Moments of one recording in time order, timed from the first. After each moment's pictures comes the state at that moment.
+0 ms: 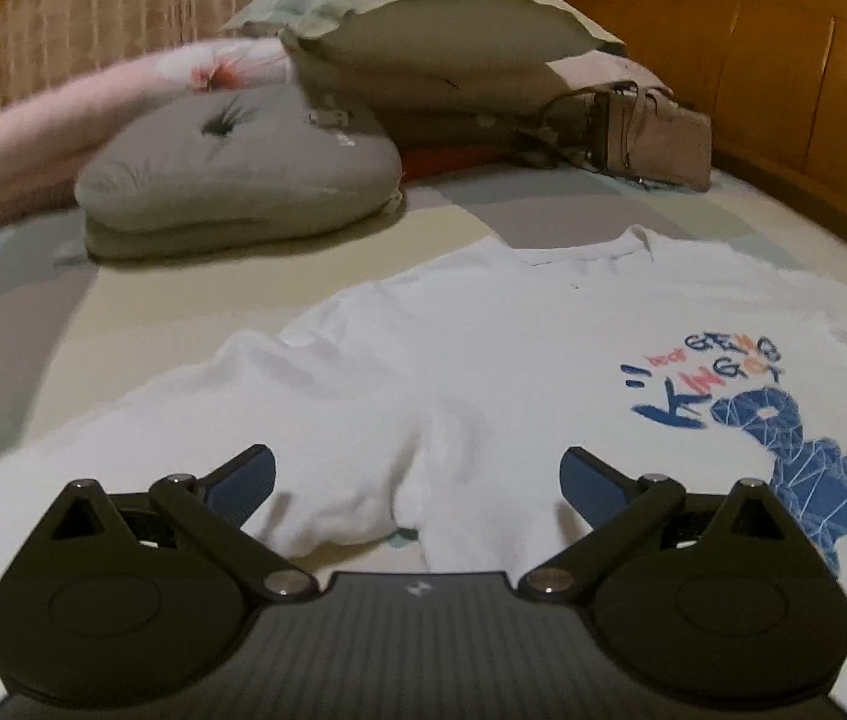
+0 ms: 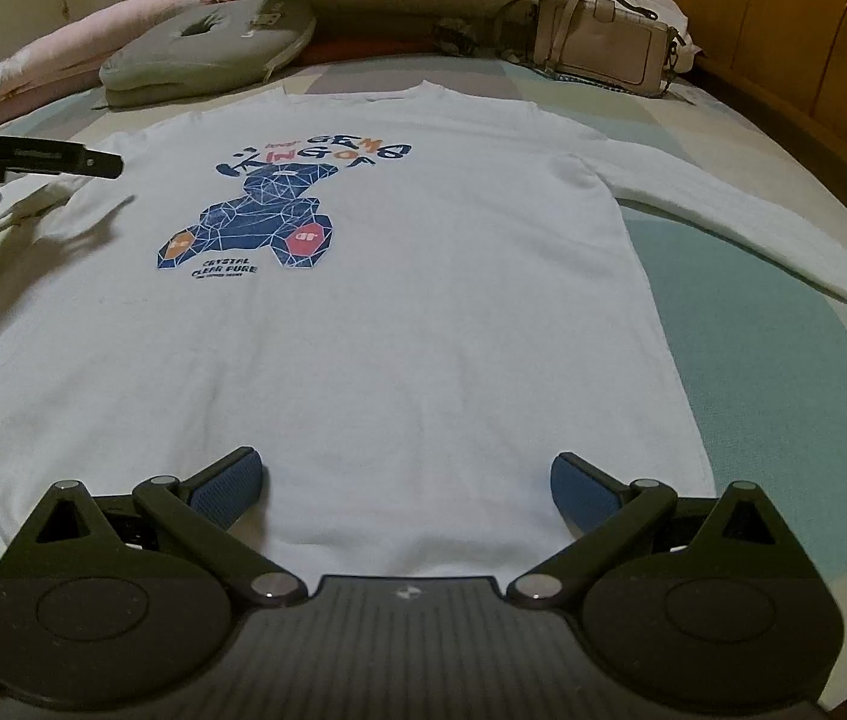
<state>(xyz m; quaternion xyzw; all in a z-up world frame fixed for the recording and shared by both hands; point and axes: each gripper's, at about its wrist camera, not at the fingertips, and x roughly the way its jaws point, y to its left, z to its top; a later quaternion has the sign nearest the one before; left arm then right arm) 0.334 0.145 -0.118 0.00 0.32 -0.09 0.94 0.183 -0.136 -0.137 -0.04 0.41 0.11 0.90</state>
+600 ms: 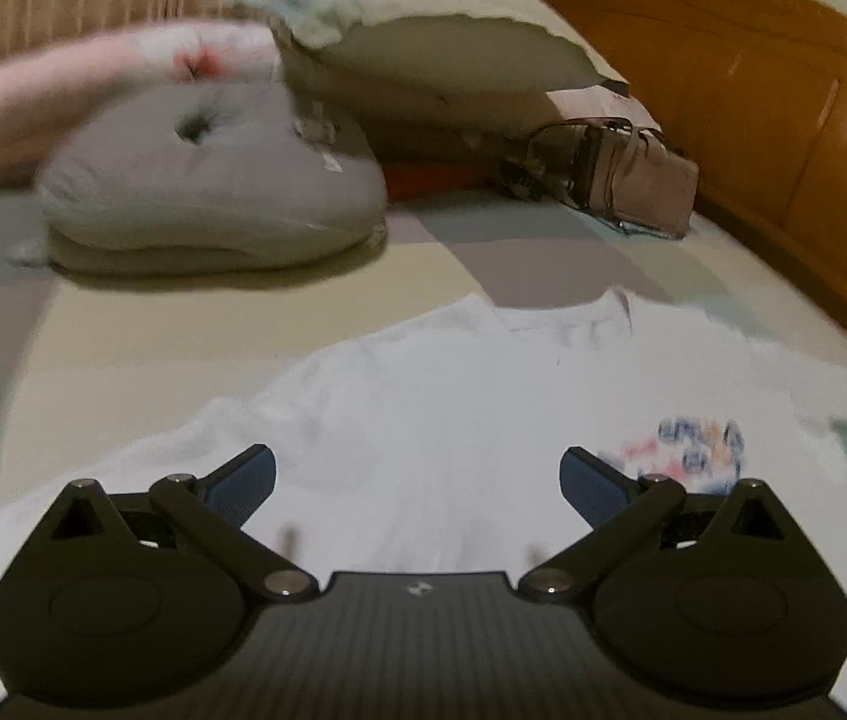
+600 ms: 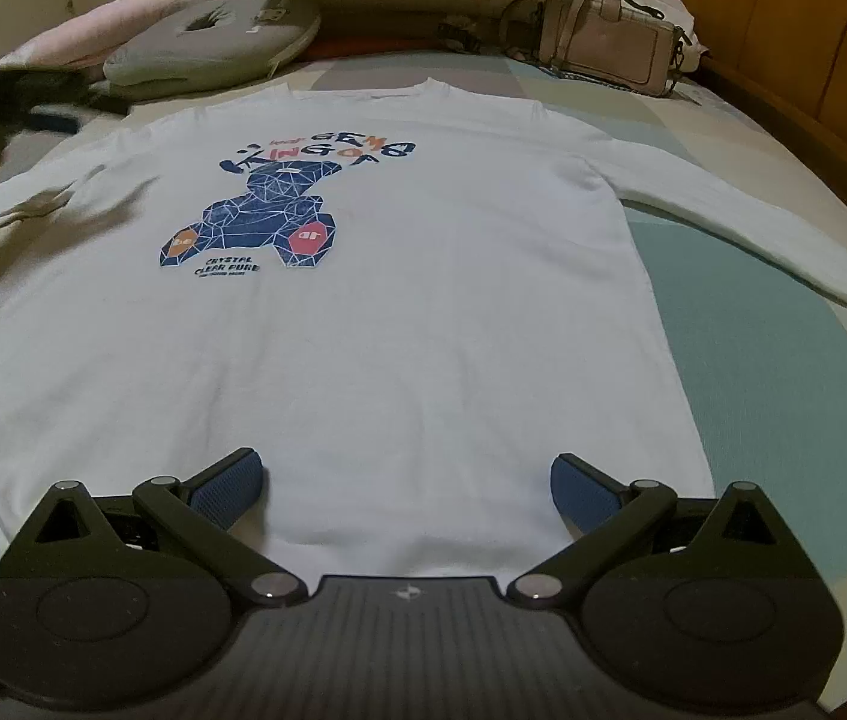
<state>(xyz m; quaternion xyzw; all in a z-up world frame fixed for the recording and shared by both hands) 0.390 0.164 -0.089 -0.07 0.35 -0.12 0.93 0.183 -0.136 -0.136 -0.05 0.41 0.12 0.90</state>
